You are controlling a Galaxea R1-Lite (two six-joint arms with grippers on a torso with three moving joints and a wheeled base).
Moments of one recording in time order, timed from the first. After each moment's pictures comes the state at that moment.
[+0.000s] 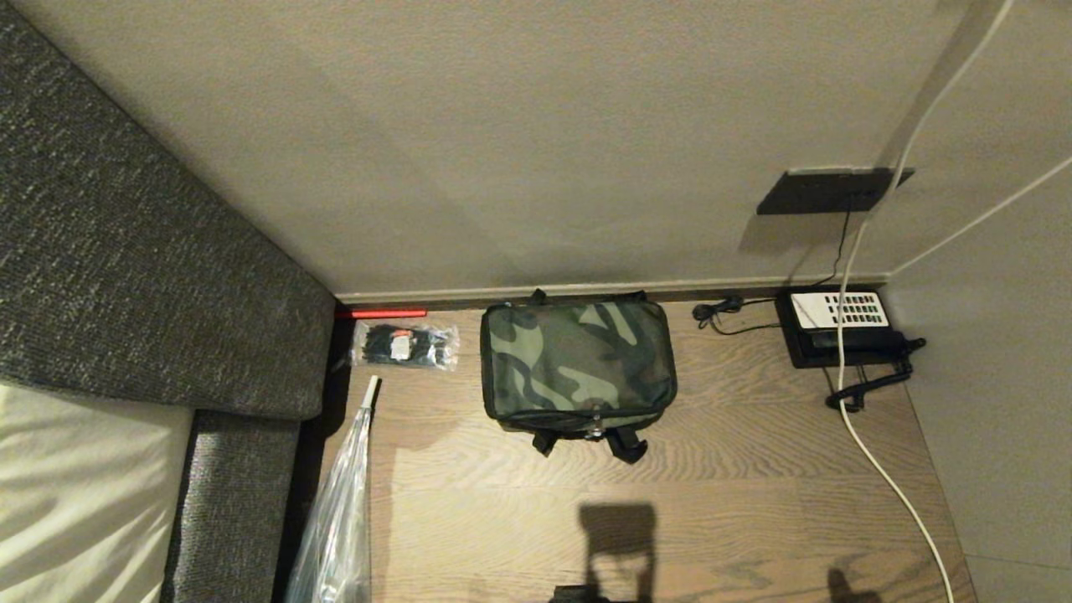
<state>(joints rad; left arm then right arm) 0.00 0.00 0.00 0.00 0.01 -0.01 0.01 0.00 0.00 0.00 0.00 0.00</state>
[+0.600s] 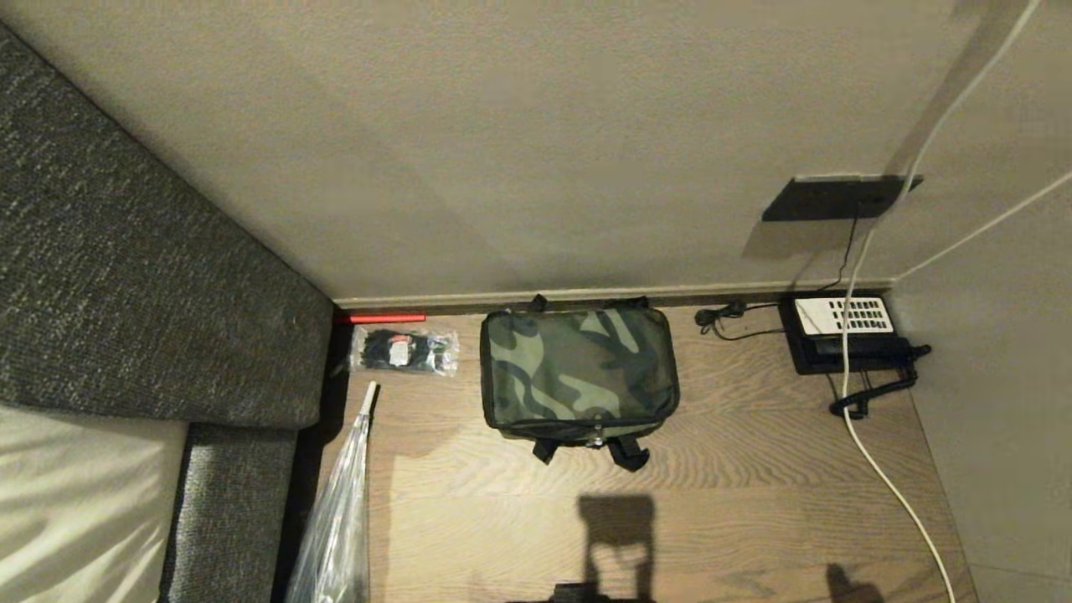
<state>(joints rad) 0.00 0.00 0.00 0.00 0.01 -0.01 0.01 0.00 0.00 0.00 0.00 0.00</state>
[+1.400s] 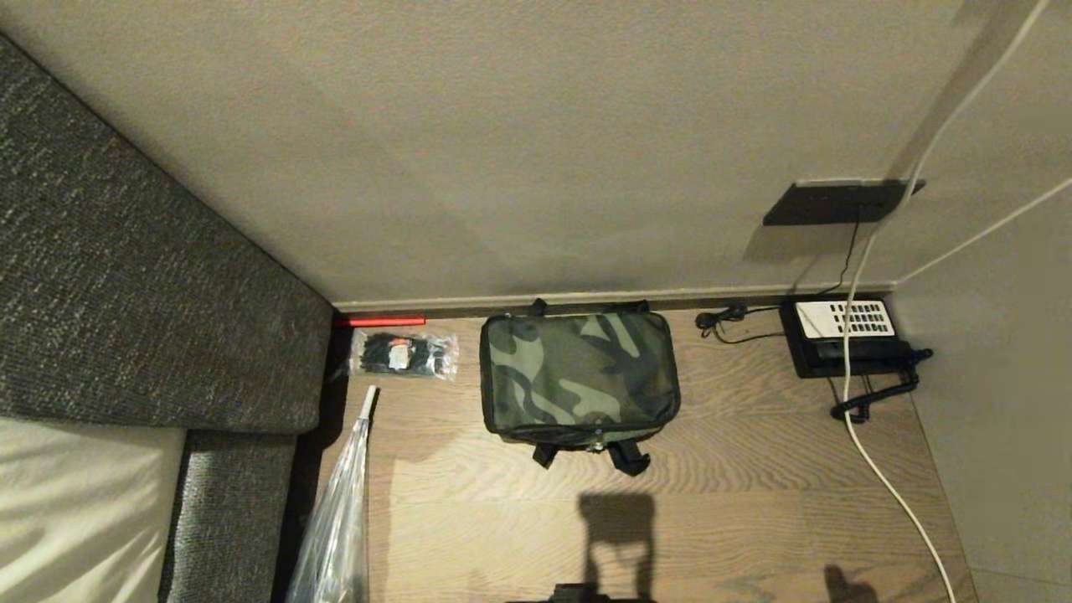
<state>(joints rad) 0.00 0.00 0.00 0.00 0.01 -0.01 0.01 0.00 -0.03 0.02 0.02 -0.05</state>
